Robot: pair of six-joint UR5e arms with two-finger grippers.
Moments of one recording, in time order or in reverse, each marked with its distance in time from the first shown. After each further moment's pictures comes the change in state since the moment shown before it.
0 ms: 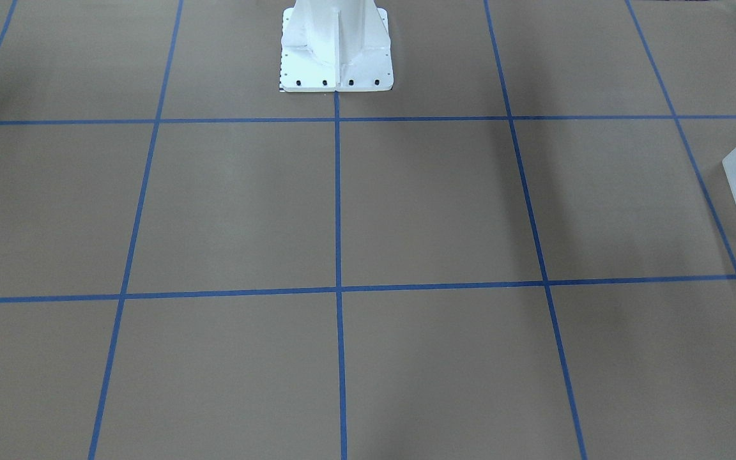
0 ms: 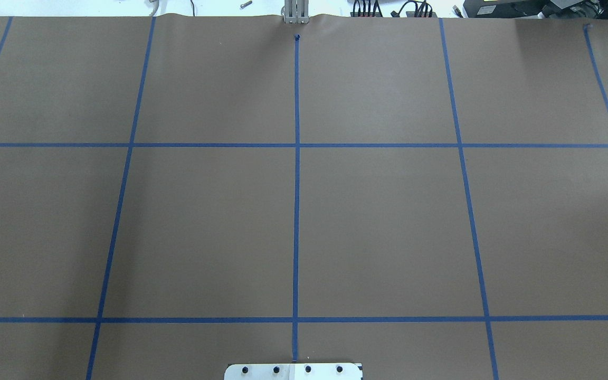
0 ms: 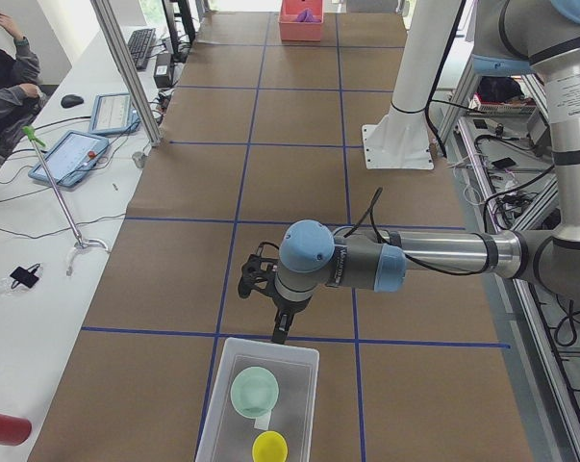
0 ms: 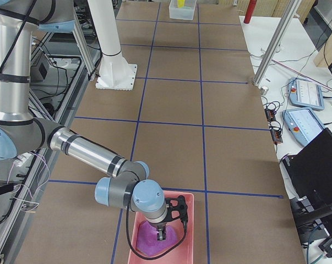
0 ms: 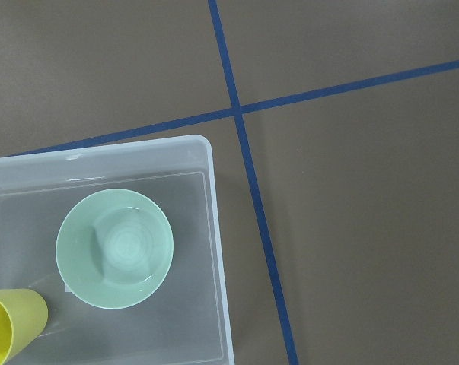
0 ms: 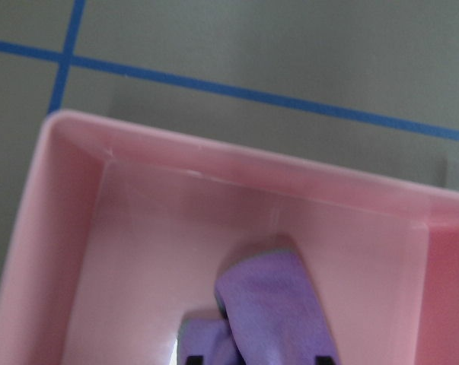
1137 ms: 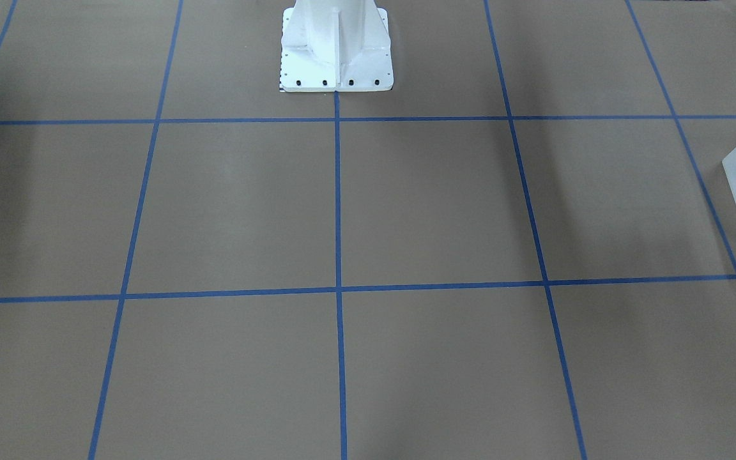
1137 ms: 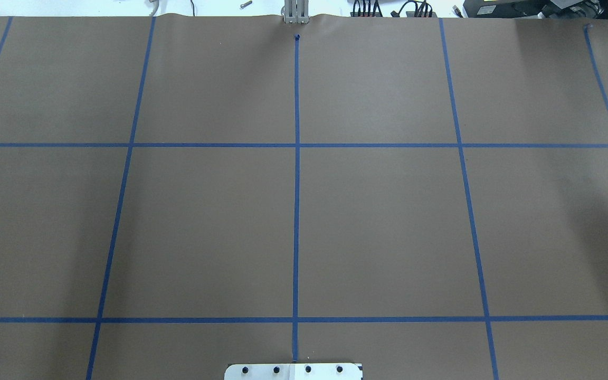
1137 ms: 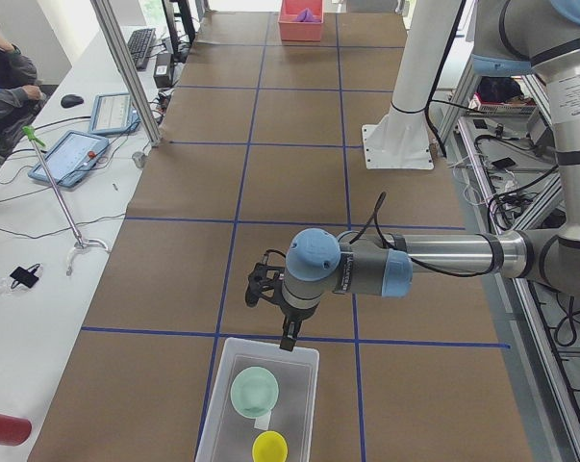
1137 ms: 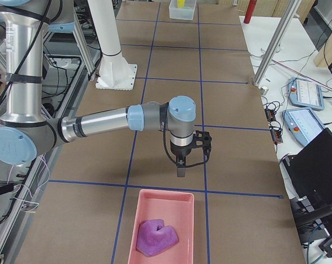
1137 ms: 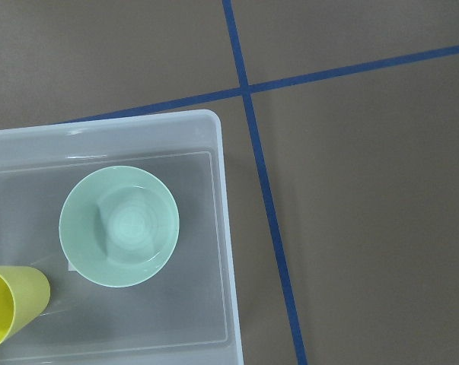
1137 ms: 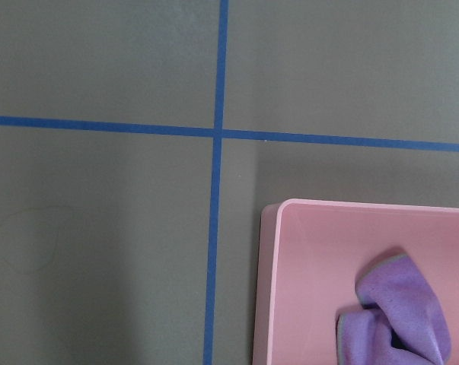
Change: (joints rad) left arm -0.001 0.028 0.005 0.002 0.006 0.002; right arm -0.230 0.030 0.520 -0.487 -0.137 0.327
